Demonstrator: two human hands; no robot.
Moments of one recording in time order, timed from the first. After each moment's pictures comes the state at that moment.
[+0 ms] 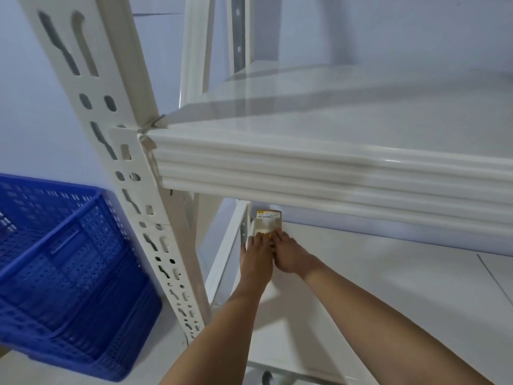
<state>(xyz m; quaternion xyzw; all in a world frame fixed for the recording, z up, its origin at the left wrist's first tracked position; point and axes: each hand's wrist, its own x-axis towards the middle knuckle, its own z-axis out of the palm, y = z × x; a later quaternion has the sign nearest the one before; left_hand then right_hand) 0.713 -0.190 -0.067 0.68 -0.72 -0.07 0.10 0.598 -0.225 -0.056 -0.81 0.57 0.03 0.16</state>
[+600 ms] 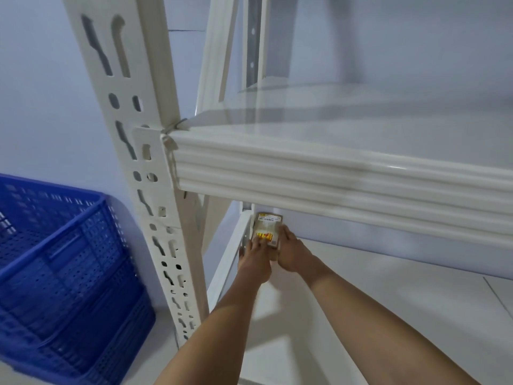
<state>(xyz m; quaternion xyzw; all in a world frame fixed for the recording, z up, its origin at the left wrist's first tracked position) 0.729 -0.221 -0.060 0.68 -0.71 -0.18 0.07 0.602 -0.254 -0.039 -0.78 0.61 -0.03 0.16</state>
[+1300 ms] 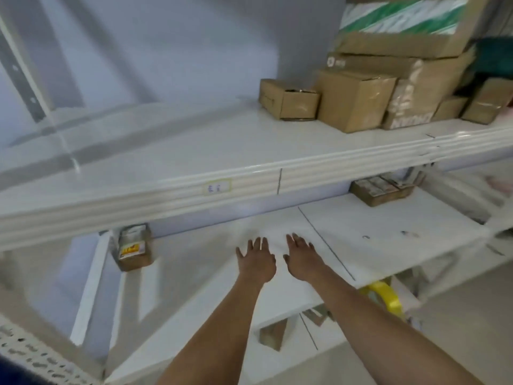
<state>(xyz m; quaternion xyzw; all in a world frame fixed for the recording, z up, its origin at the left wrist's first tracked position) 0.449 -0.057 0.025 0.48 -0.86 -0.18 -0.03 0.311 0.001 0.020 -0.57 0.81 -0.01 0.12</state>
